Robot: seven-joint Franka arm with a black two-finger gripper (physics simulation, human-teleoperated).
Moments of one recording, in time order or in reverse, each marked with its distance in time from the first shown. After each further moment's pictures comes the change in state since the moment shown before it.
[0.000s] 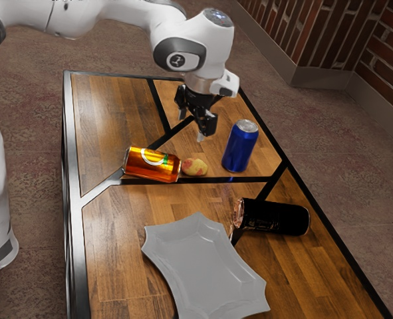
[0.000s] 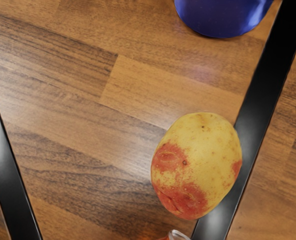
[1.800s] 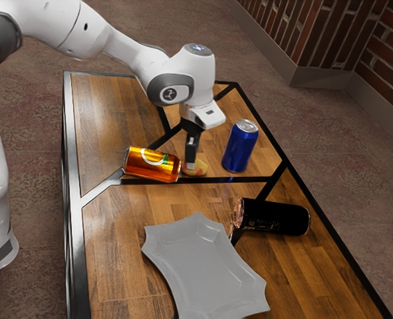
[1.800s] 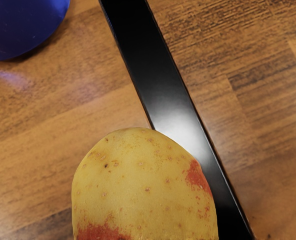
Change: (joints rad) arm 0.081 0.054 -0.024 -0.210 -0.196 0.354 0.866
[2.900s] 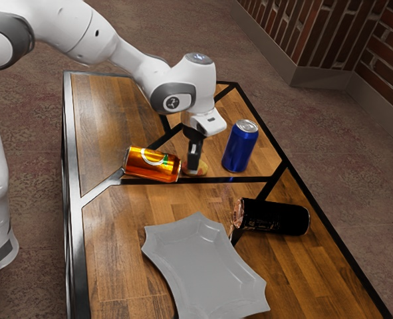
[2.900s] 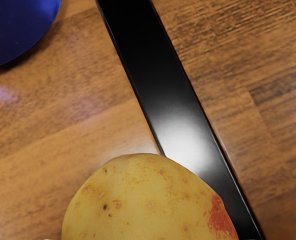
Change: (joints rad) arm 0.003 0.067 -0.001 0.000 -0.029 0.075 0.034
